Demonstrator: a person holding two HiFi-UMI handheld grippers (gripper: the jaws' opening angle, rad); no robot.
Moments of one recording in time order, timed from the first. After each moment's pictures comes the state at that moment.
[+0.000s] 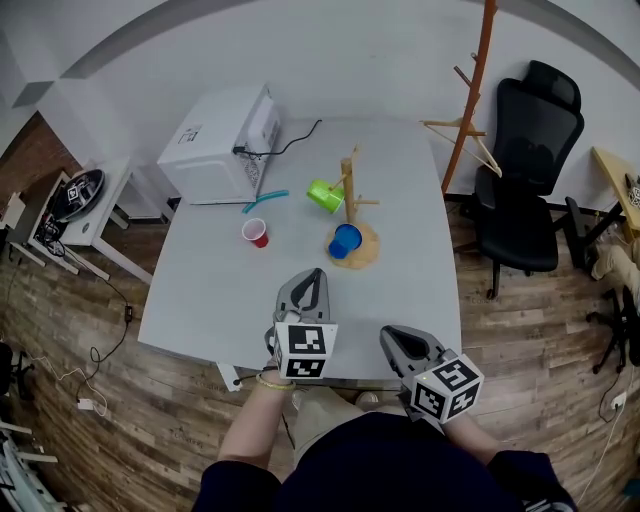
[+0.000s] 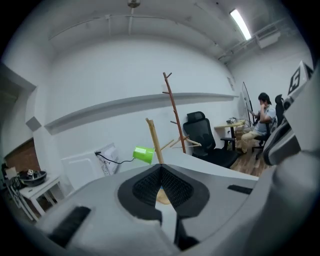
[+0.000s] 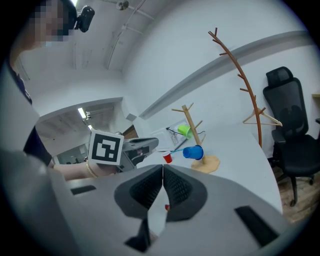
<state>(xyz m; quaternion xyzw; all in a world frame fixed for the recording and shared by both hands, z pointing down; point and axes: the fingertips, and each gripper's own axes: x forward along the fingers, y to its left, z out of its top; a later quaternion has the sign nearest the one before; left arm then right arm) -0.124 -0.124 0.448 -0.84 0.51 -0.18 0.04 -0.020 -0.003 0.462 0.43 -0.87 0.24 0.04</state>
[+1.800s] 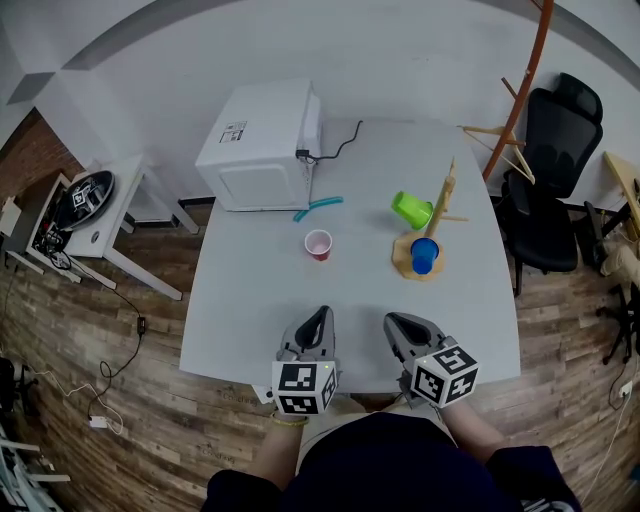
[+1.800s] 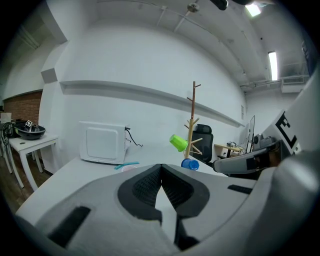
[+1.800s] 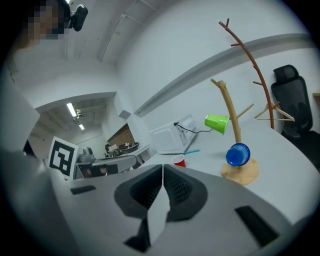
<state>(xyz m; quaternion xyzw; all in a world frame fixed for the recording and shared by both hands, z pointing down) -0.310 -0.129 0.467 -0.85 0.50 -0.10 -0.12 -0.196 -0.096 0.468 0.46 -0.85 0.24 0.04</state>
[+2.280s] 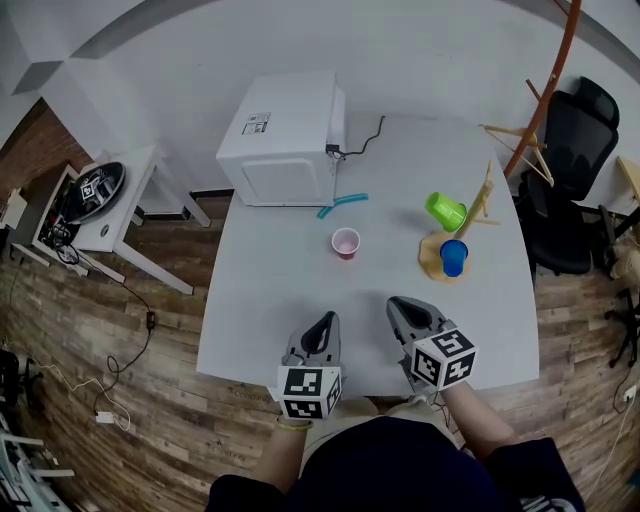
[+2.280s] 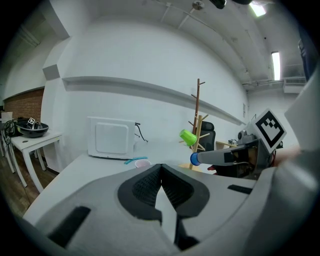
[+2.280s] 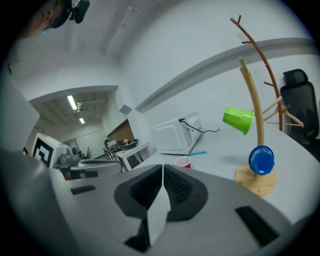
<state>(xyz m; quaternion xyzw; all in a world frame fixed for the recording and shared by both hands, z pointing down) -0.363 -0.135 0.486 -0.85 0.50 -0.11 -0.13 -0.248 -0.147 0.486 0.46 -0.86 0.22 0.07</state>
